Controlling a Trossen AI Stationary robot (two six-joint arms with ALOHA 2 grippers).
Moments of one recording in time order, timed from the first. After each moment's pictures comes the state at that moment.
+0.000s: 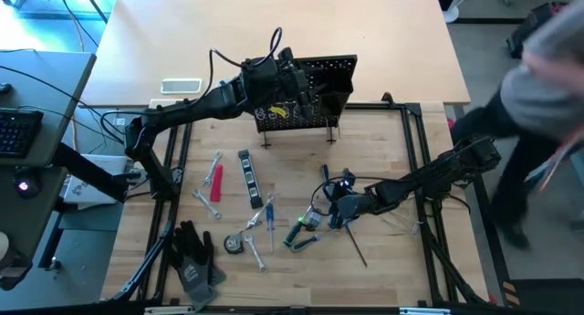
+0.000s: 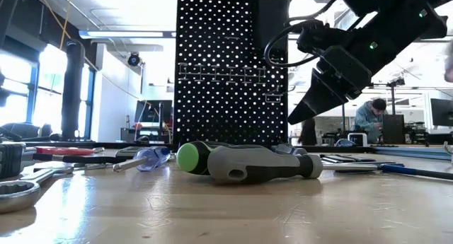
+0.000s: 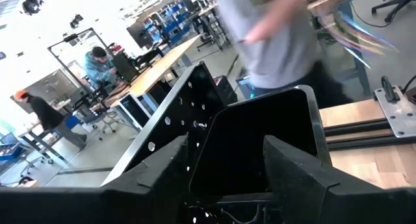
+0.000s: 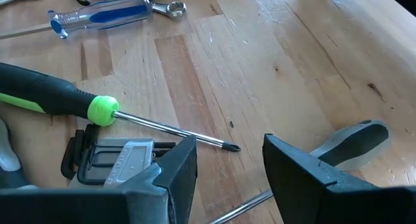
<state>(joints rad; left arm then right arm) 0.31 1.73 1.73 -0.11 -0.16 0.53 0.31 1.56 0.69 0.03 0.50 0.40</state>
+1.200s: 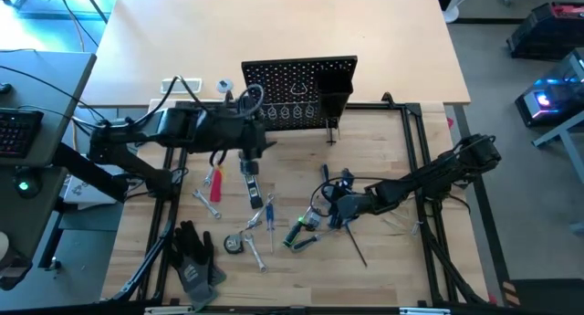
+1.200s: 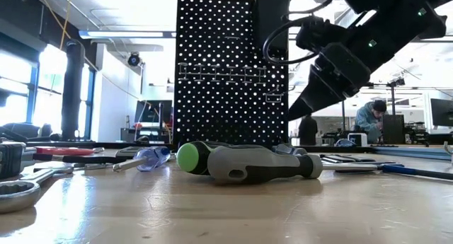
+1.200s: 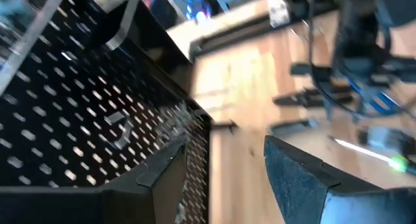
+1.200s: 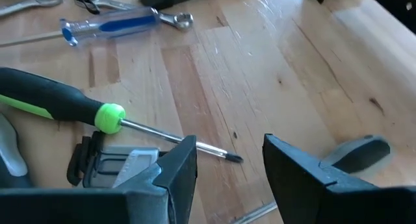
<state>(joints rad) -0.08 1.43 1.72 -0.91 -0.47 0.32 0.31 1.56 0.69 0.07 0.50 0.35</state>
